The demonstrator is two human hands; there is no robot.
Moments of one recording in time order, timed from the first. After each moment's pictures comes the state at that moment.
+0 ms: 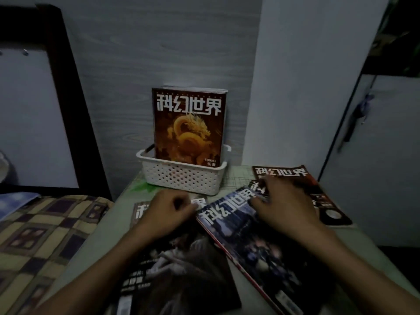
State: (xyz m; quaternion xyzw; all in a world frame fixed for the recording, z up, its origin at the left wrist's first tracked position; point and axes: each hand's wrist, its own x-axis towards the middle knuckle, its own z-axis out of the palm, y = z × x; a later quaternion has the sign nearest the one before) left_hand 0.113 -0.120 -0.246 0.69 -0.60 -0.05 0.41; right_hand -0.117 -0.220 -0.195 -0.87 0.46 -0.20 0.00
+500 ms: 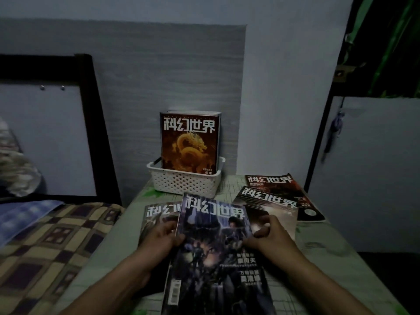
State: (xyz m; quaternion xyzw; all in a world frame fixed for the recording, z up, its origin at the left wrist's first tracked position) left_hand 0.044 -0.026 -0.241 0.66 -0.31 -0.38 0.57; right_hand -0.175 -0.154 -0.235 -0.73 0.49 -0.23 0.42
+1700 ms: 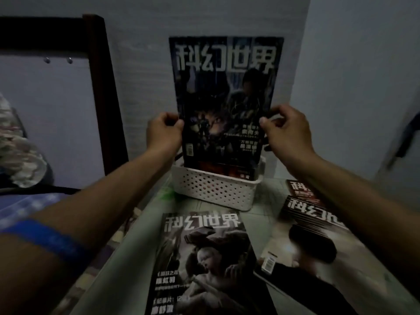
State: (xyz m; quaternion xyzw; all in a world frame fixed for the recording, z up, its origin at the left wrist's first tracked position) left_hand 0.209 -0.176 -0.132 0.64 -0.31 -0.02 0.70; right_hand 0.002 -0.283 -0.114 -0.76 0.30 -0.51 0.28
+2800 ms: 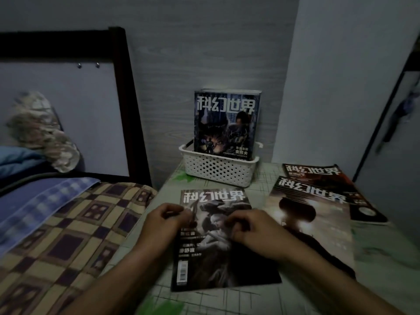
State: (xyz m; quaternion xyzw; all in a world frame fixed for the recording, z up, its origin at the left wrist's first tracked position) left_hand 0.097 0.002 -0.256 0.72 -0.23 -0.25 0.60; right_hand -0.075 -0.144 -0.238 -0.91 0.24 -0.11 0.33
